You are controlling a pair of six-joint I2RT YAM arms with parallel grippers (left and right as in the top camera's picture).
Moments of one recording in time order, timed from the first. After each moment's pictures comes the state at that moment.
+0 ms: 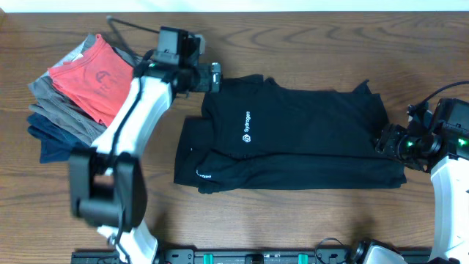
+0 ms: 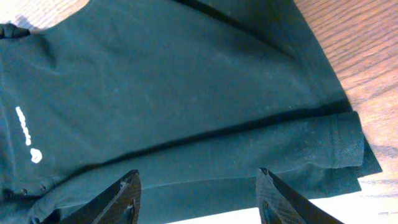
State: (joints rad) left arm -0.21 1.90 1.45 -0.54 0.25 -0.17; right arm -0.38 1.28 0.96 -0.90 -0.31 0.13
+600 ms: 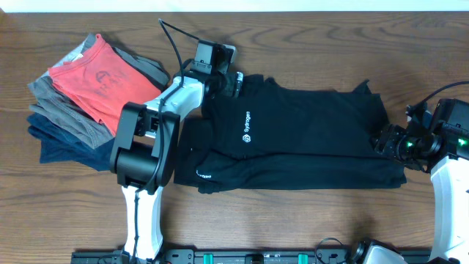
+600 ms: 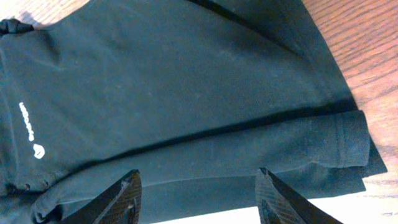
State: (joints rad) left arm -0.30 2.21 1.48 -0.21 0.25 -0.09; right arm -0.38 1.28 0.96 -0.91 -0.32 0.12
